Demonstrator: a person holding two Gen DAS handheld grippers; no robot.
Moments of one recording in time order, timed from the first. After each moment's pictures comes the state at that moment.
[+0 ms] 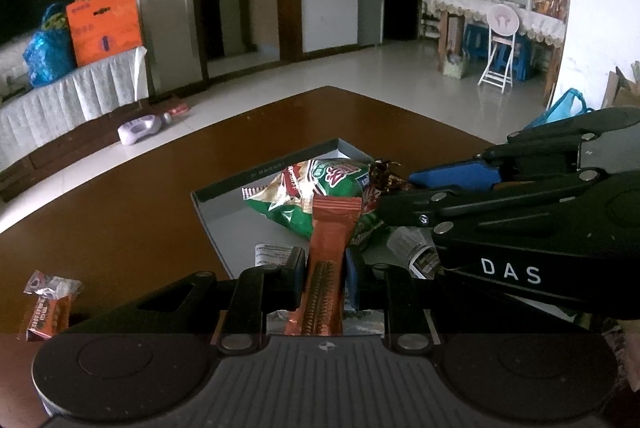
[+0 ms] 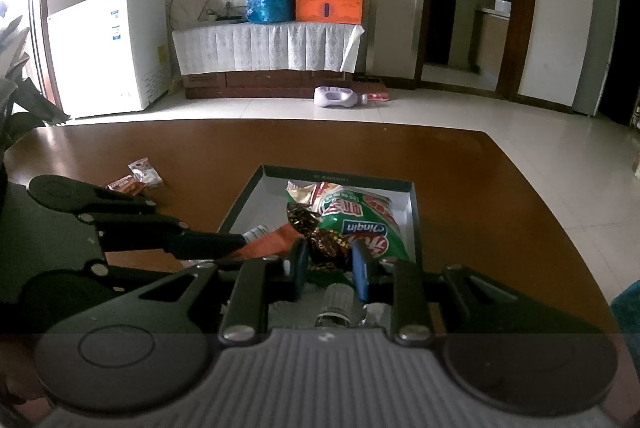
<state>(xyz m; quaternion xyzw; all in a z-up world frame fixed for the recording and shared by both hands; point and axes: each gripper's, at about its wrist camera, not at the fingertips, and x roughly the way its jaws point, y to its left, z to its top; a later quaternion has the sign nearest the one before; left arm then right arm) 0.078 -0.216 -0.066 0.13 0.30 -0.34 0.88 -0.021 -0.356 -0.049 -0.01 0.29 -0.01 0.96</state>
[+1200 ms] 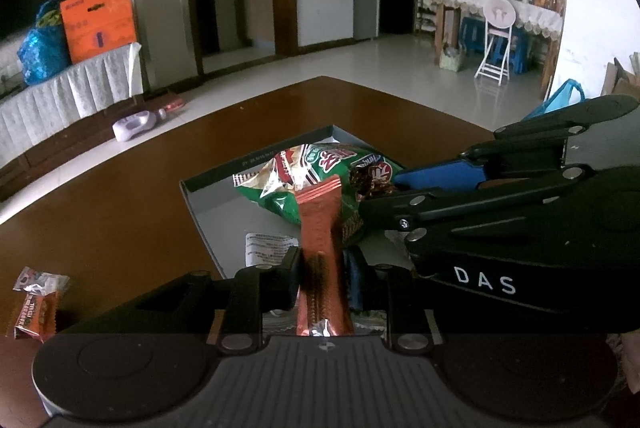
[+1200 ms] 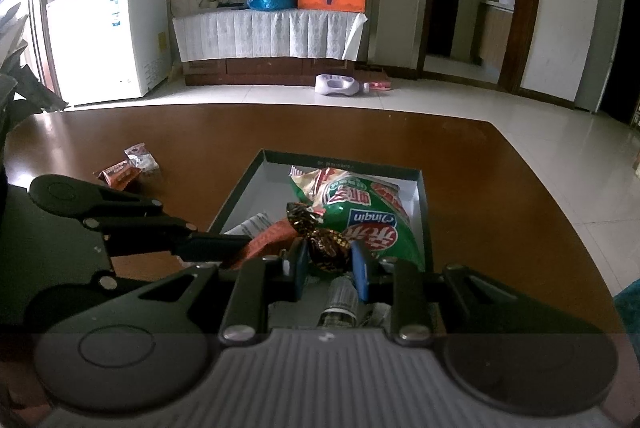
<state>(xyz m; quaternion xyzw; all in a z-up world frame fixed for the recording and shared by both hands) 0.080 -0.221 -0.078 0.13 0.30 -0.35 0.88 -0.004 -0.352 -0.066 -0.02 0.31 -0.01 0.95</state>
